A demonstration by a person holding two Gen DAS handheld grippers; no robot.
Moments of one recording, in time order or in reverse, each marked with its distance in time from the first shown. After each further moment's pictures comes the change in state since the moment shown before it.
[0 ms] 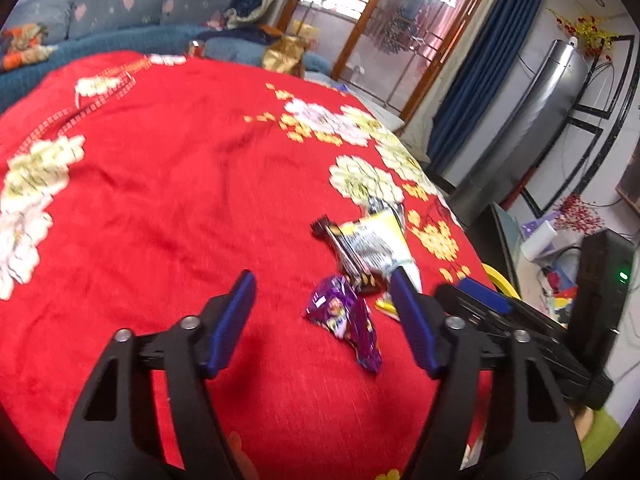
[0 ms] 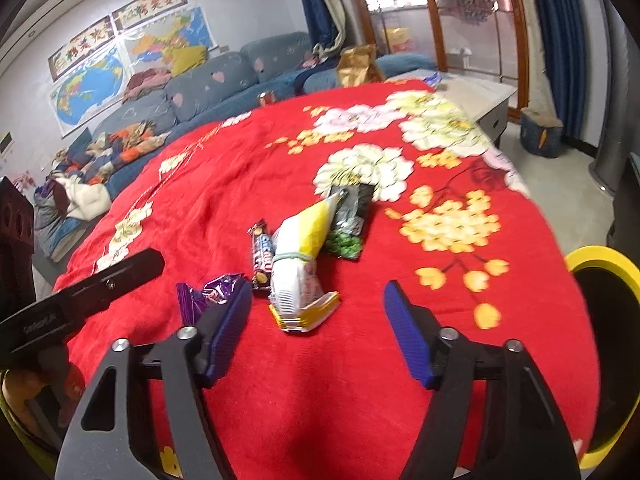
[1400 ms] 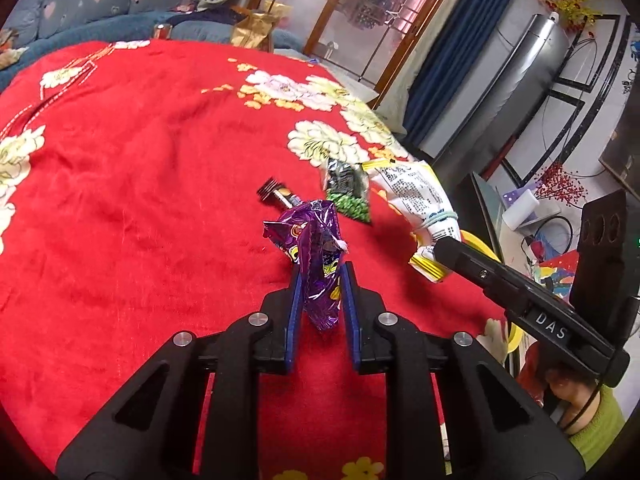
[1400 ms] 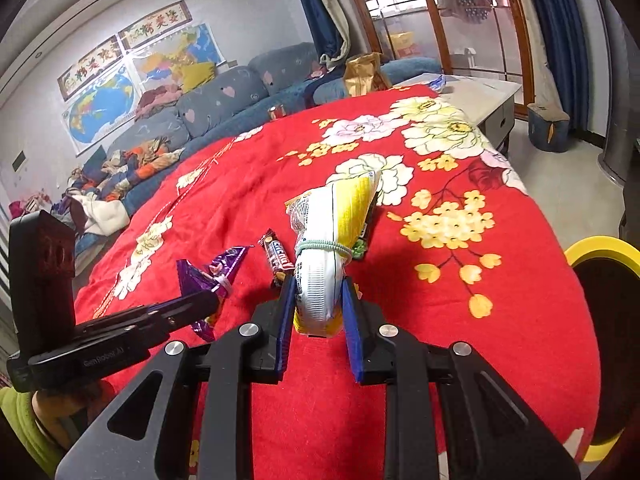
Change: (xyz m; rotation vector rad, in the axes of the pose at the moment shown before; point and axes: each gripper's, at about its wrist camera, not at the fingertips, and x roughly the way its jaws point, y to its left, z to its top) left arm 0.011 -0.027 -0.014 0.063 0.066 -0.058; right arm -0.032 -0.010 -0.002 0.043 -0.053 0.061
